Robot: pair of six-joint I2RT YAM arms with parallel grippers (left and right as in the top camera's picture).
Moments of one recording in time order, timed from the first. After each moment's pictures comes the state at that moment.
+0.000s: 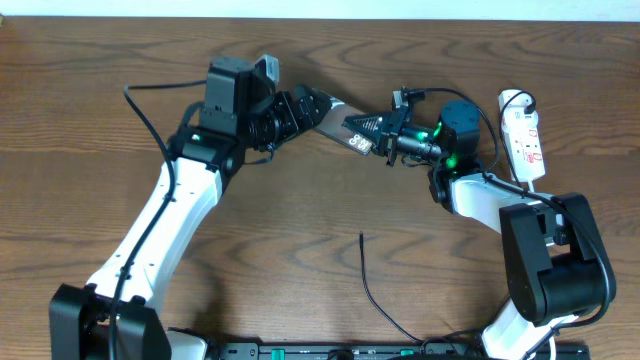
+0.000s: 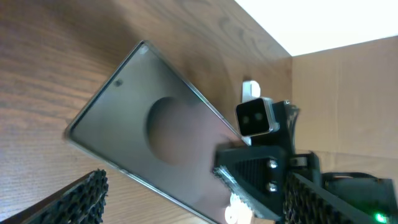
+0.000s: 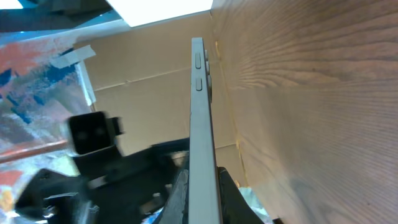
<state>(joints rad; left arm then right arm) -0.27 1.53 1.17 -0.31 0.54 -0.81 0.23 1.85 0.84 0.87 -0.98 1.62</state>
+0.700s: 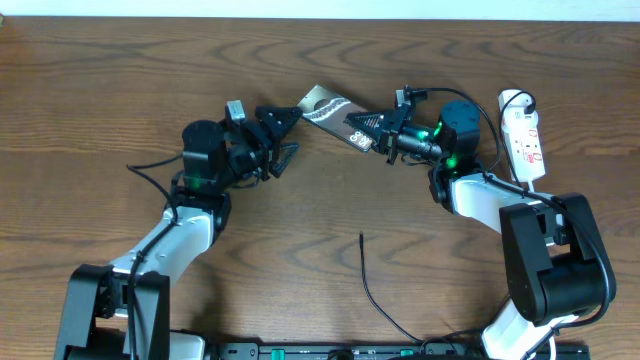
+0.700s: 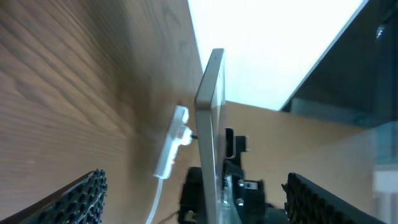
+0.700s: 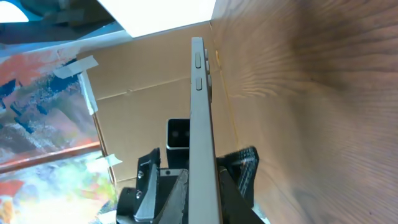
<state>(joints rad) -0.16 1.53 0.65 0.59 0.68 -1.50 0.23 1.85 0.84 0.87 -0.94 1.62</state>
